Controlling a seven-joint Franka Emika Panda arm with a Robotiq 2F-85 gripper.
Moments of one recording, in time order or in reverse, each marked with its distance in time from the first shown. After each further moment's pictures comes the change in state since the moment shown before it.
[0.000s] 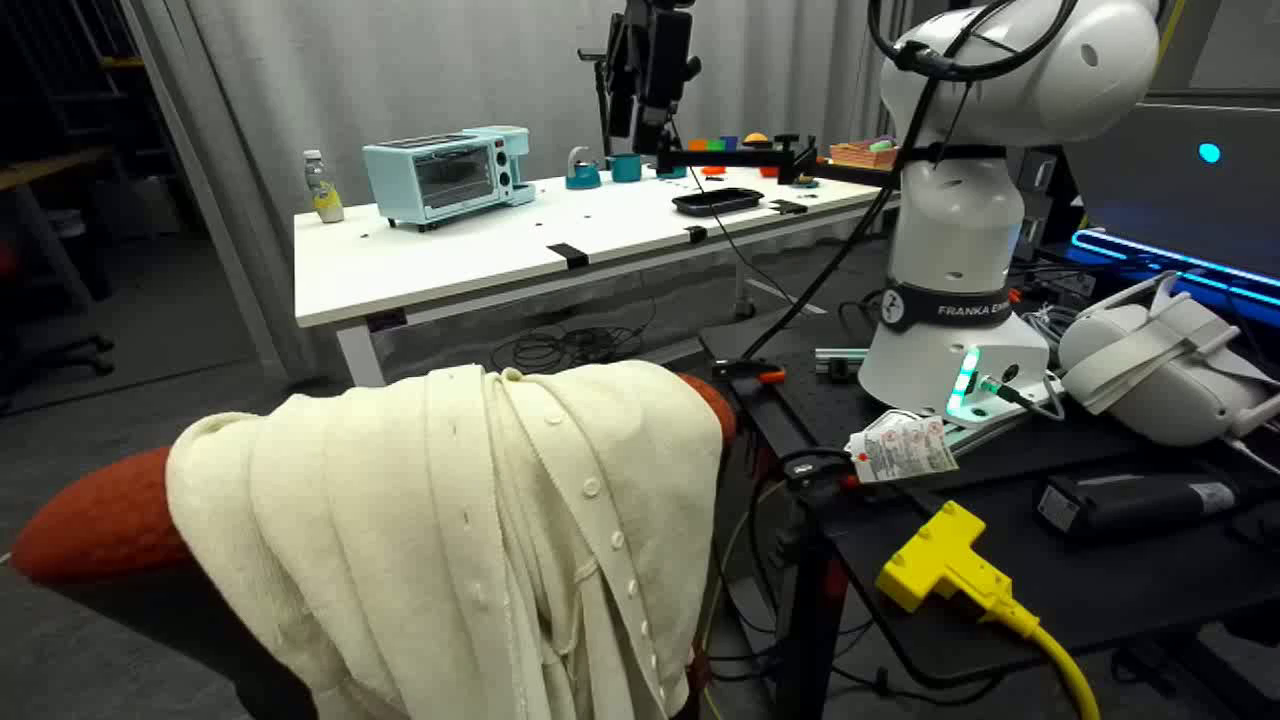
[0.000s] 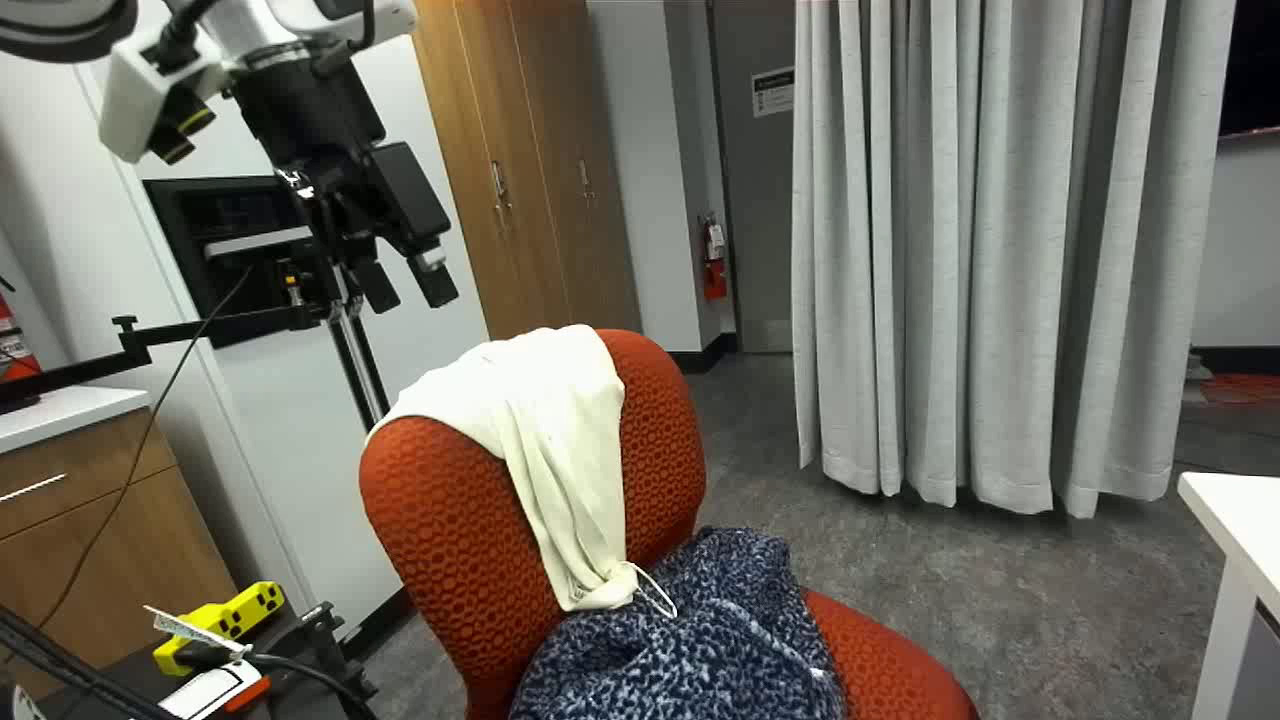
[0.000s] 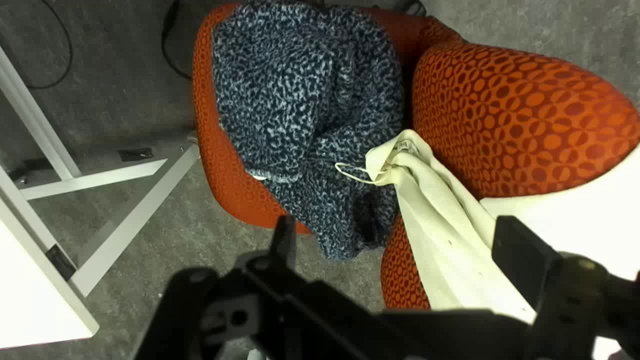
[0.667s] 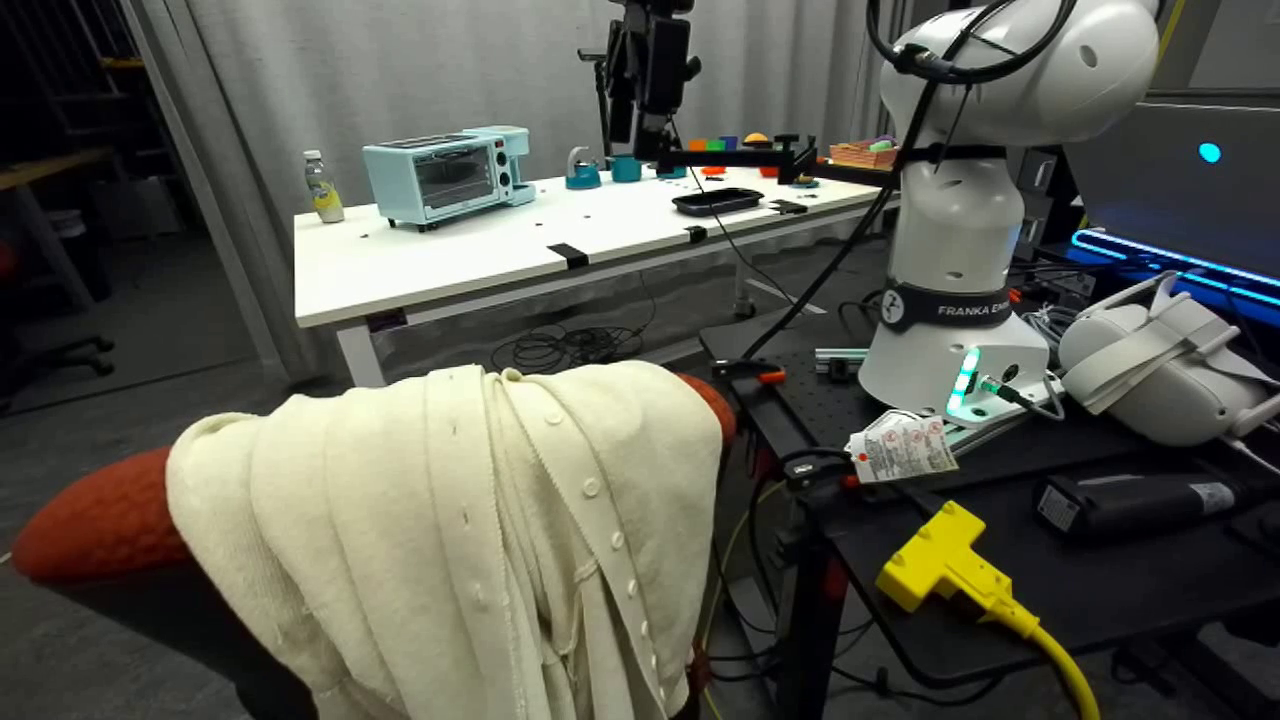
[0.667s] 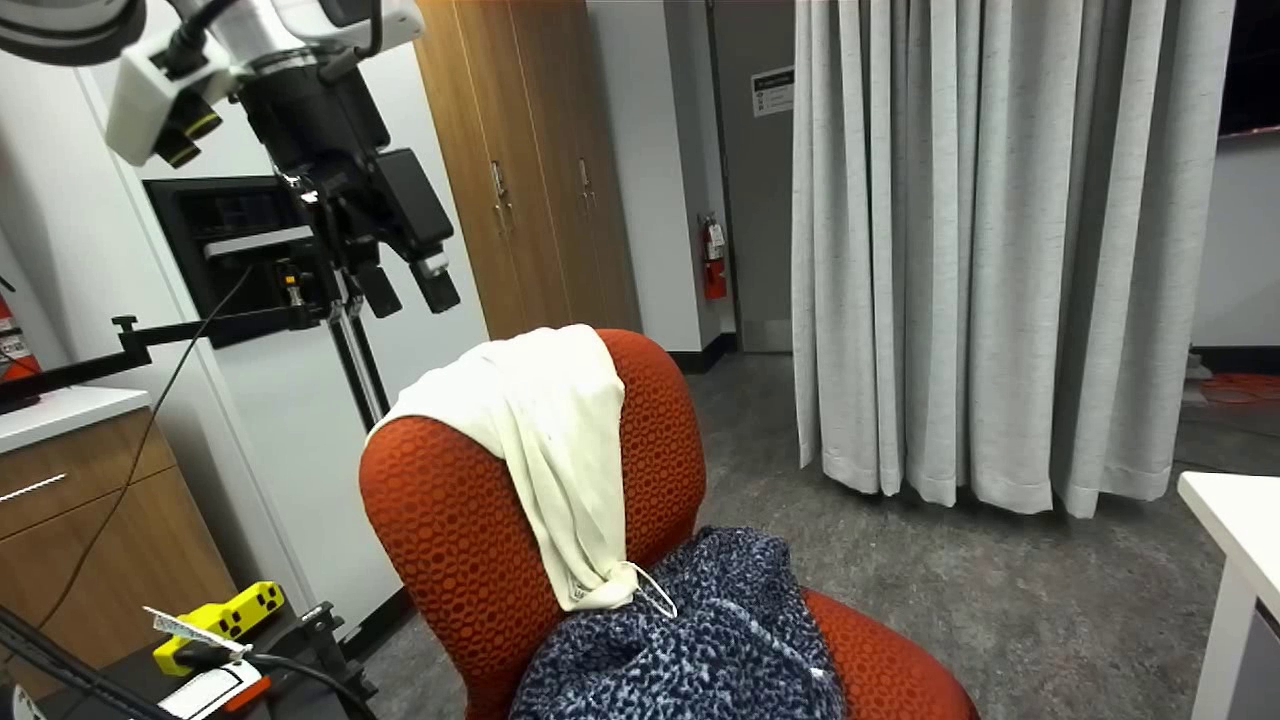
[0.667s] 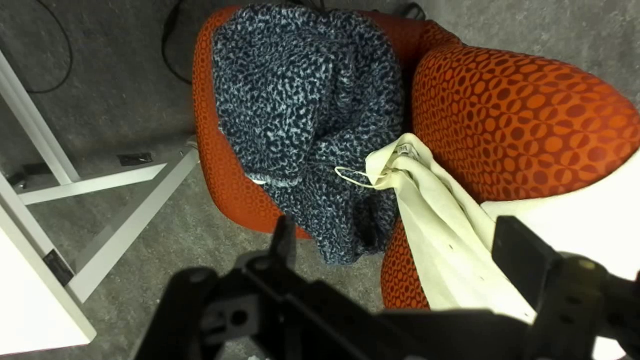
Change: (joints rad) arm 0.000 0.018 0.000 0.002 0.000 -0.001 0.000
